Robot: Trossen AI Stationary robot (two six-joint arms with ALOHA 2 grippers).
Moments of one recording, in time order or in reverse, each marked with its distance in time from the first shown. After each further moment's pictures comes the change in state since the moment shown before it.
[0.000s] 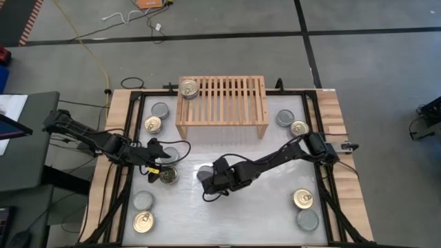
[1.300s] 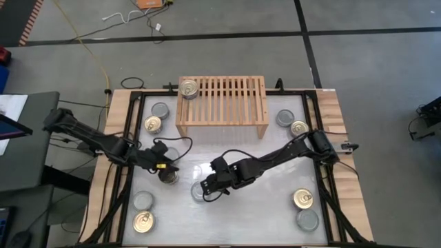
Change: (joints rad) left arm -0.005 0.152 0.002 0.140 -0.001 -0.523; right arm -0.006 -0.054 0.000 0.034 -0.008 -0.110
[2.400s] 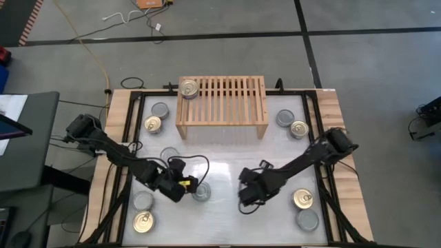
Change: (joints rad) left arm -0.157 0.655 0.471 -0.116 -0.154 -0.674; right arm 0.169 -0.209 -0.347 -0.359 0.086 -0.309
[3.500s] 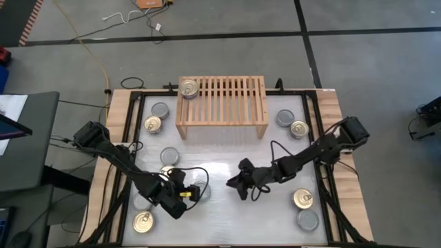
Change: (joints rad) left arm -0.107 0.153 0.075 0.019 -0.075 -0.241; right arm -0.088 -0.204 -0.528 1.387 -0.087 -0.053
